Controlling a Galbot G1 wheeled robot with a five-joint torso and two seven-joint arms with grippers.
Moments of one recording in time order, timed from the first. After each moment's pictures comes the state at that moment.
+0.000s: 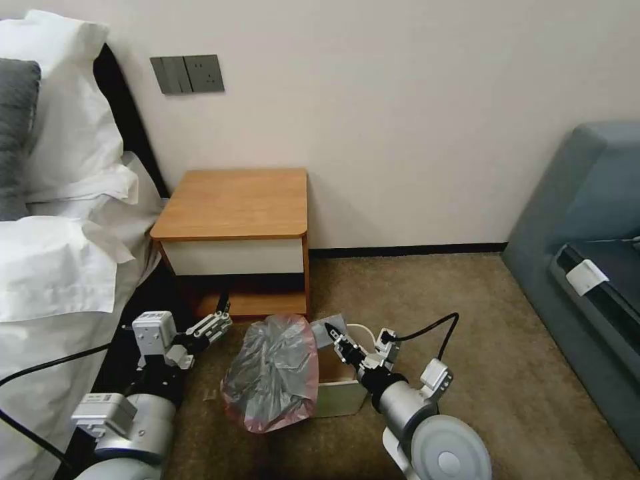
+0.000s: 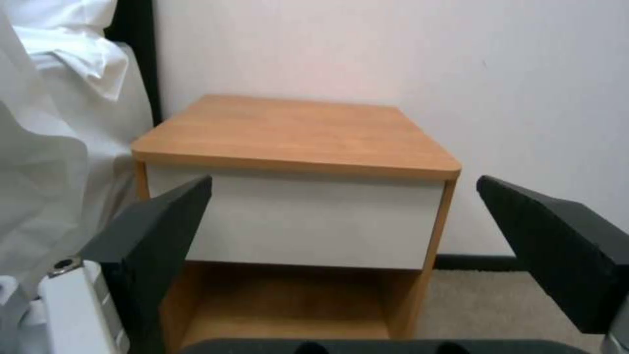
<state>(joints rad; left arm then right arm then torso) 1.81 -1.39 -0.63 -2.50 -0.29 0.18 -0.08 -1.49 1.29 0.14 2.20 1.15 -0.28 0.39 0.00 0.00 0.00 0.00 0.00</state>
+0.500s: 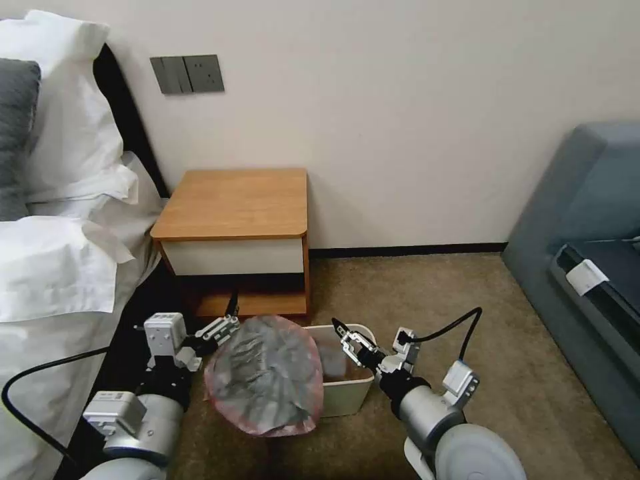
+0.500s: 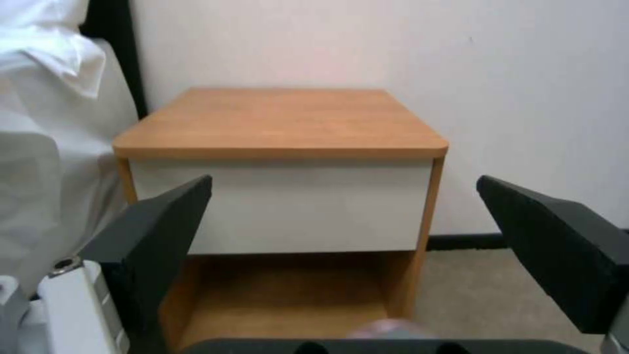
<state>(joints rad) 1.82 -1.39 -0.59 -2.50 -0.20 0.21 -0.06 -1.54 1.23 0.18 2.33 1.11 -0.29 0.43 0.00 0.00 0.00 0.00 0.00</state>
